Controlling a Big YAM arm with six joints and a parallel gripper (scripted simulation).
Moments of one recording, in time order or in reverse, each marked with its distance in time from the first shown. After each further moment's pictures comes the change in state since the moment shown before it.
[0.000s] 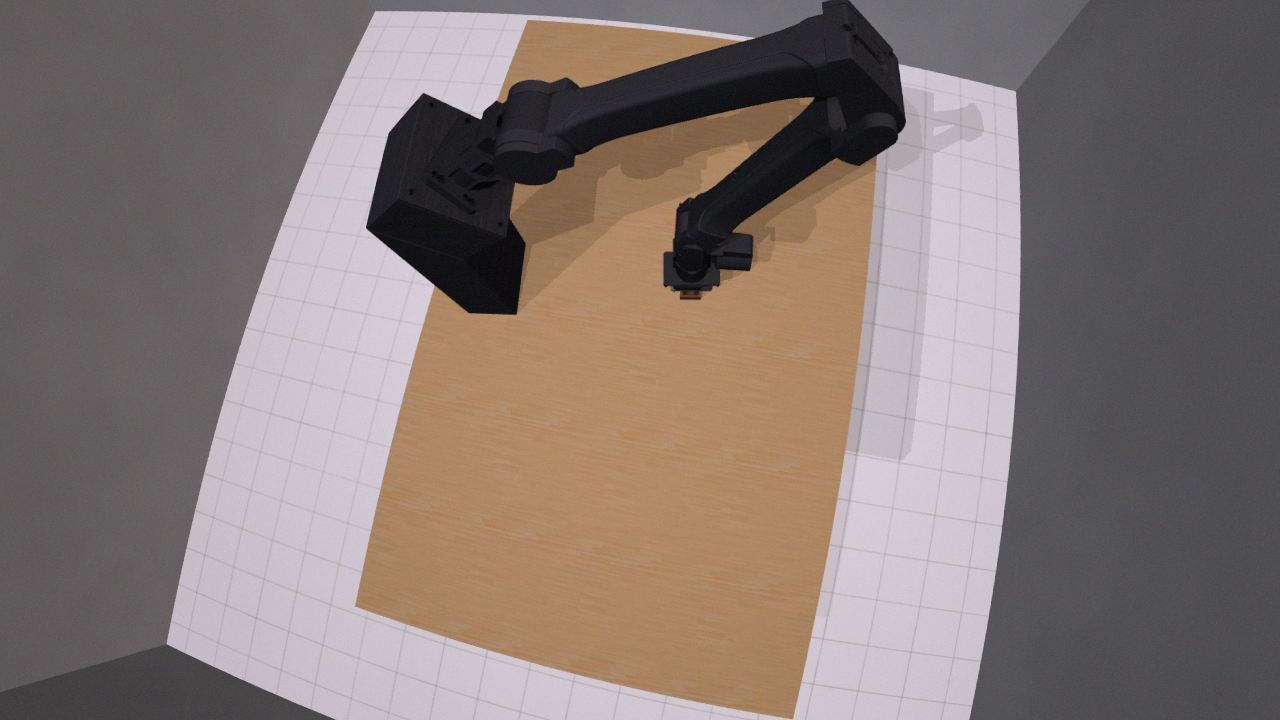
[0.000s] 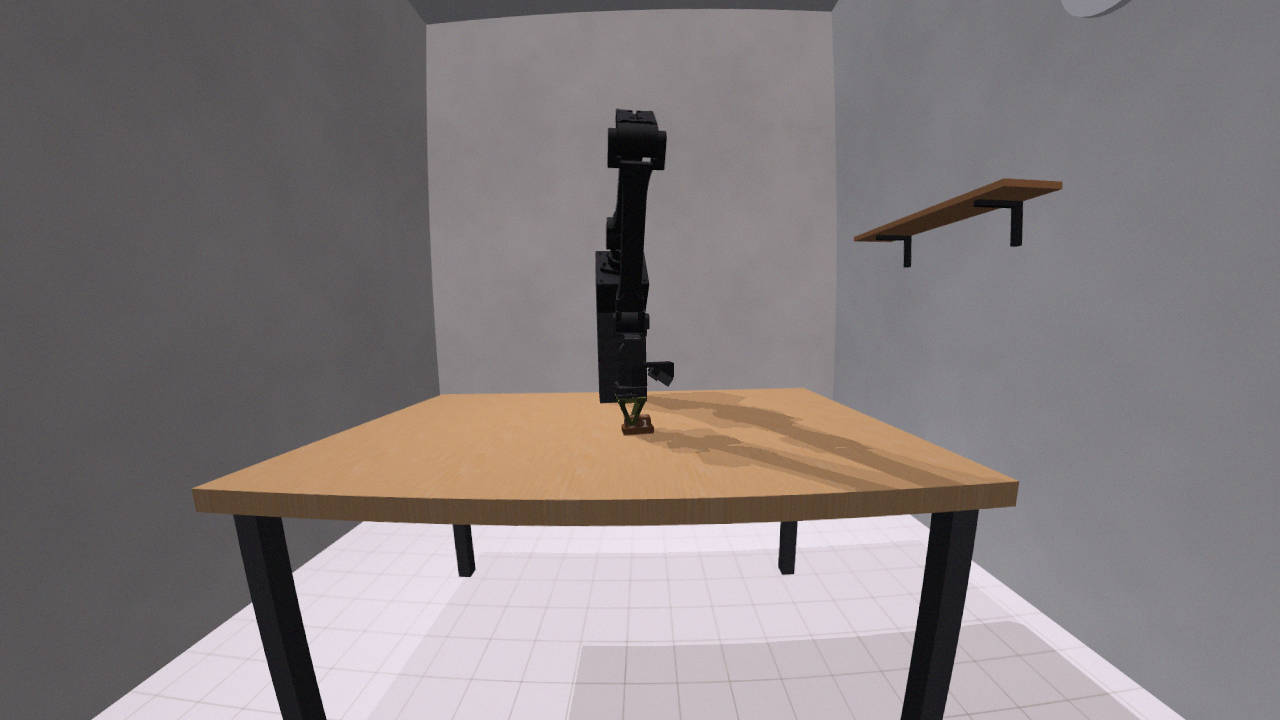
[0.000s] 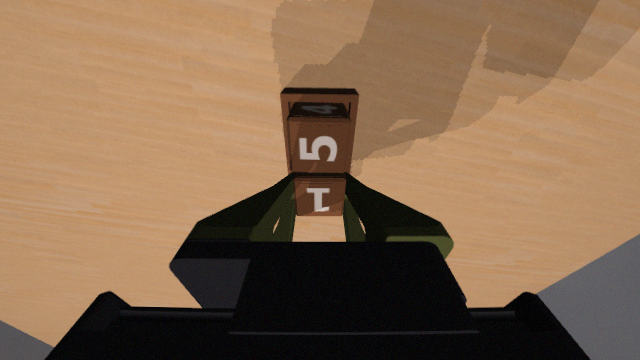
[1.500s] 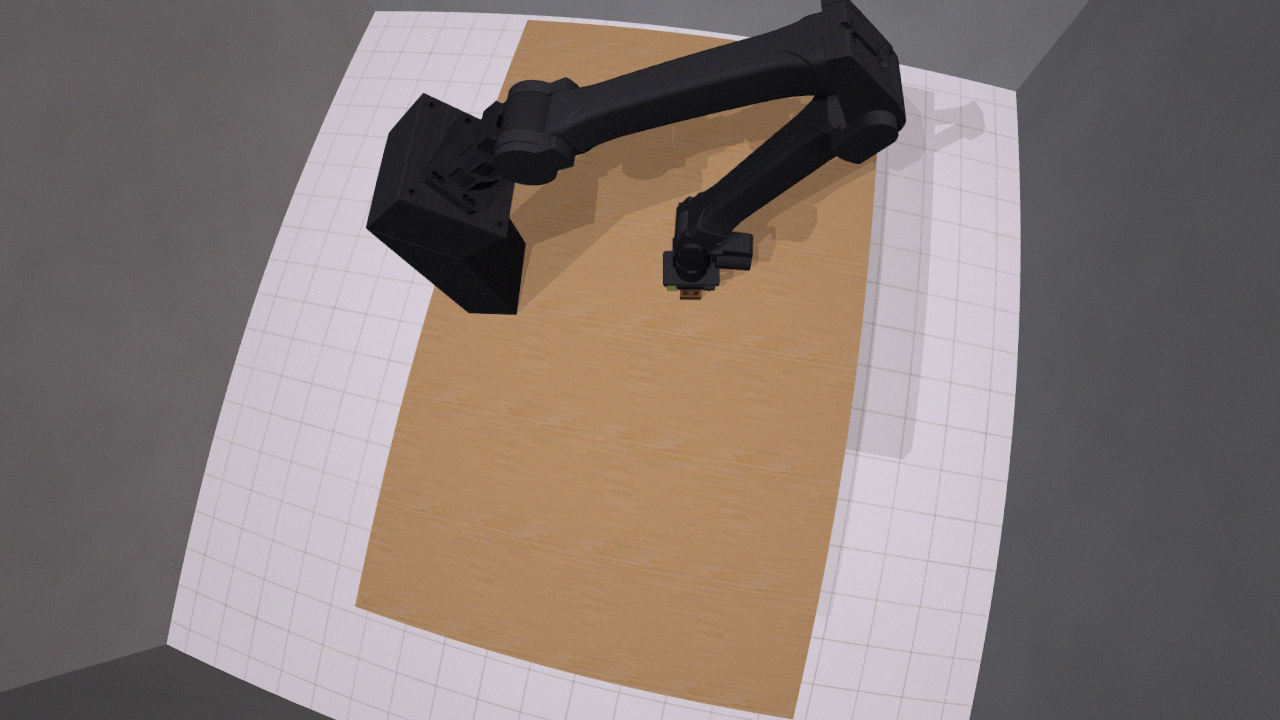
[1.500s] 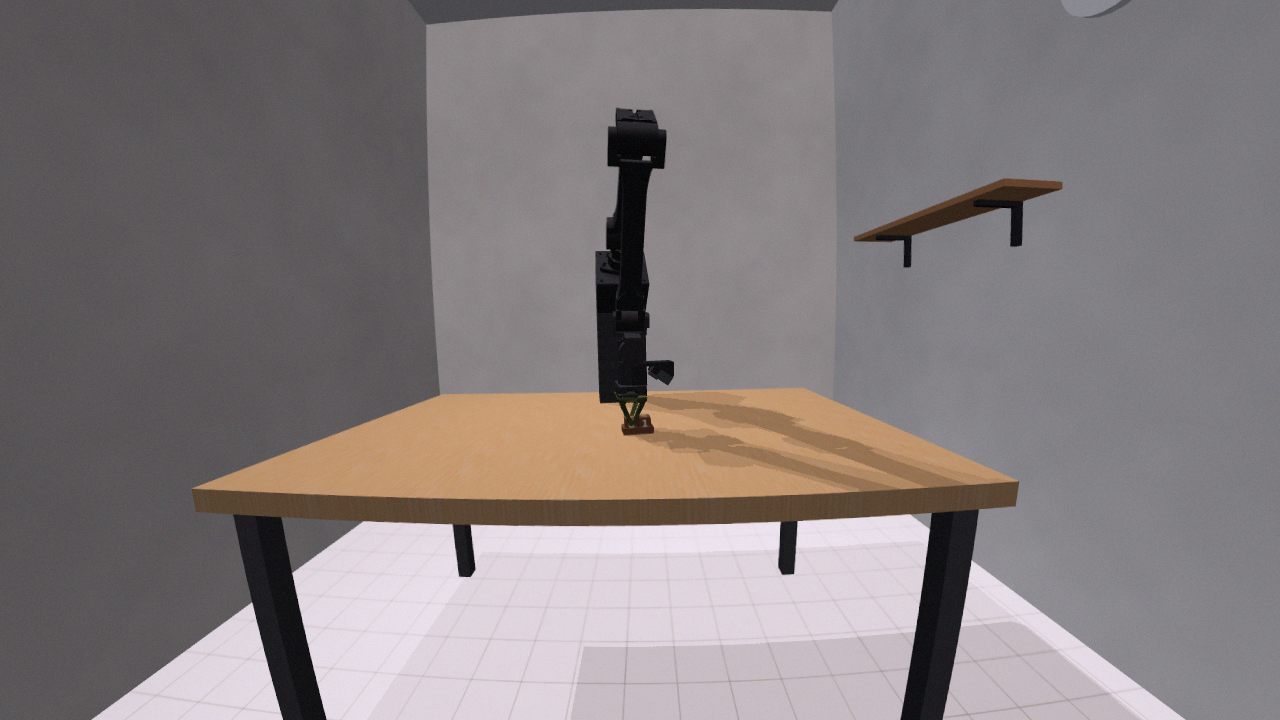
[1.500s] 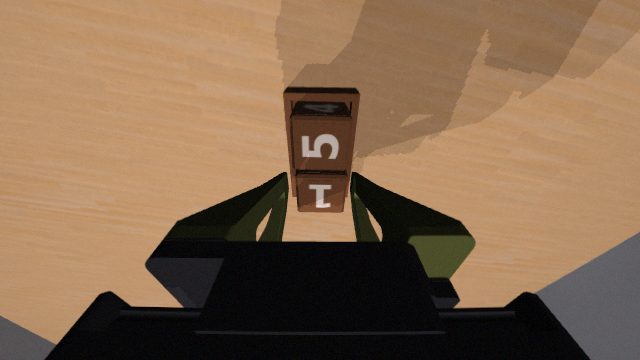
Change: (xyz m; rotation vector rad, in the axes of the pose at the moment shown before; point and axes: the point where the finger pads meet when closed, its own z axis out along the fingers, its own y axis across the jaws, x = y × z) arm 0.000 0.001 -0.003 -0.003 0.000 0.000
